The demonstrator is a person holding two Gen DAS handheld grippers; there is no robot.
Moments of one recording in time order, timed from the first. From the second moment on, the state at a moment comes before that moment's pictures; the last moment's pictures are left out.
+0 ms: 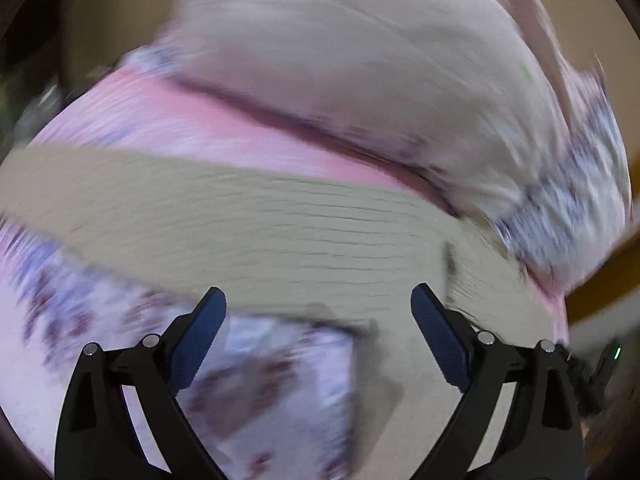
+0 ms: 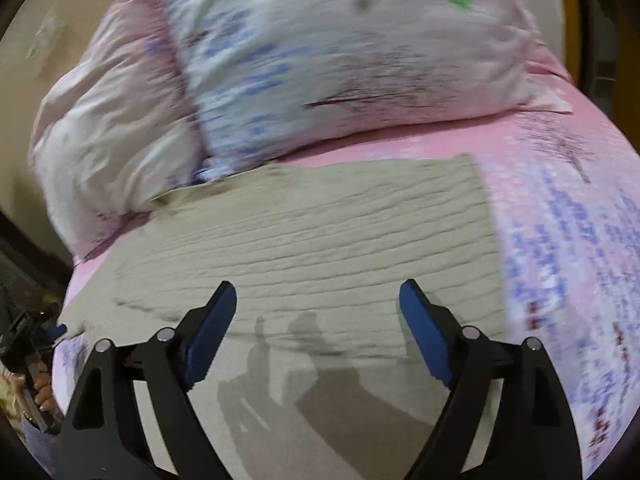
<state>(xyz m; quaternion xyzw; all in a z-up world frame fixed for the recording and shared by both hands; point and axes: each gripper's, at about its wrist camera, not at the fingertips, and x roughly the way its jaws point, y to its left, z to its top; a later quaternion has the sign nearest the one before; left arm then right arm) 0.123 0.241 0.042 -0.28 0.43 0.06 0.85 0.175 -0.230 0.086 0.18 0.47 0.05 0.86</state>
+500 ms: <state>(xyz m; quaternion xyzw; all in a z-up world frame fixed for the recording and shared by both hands) 0.067 0.371 -0.004 -0.54 0.34 0.17 0.75 0.169 -0.121 0.083 0.16 0.48 0.18 0.84</state>
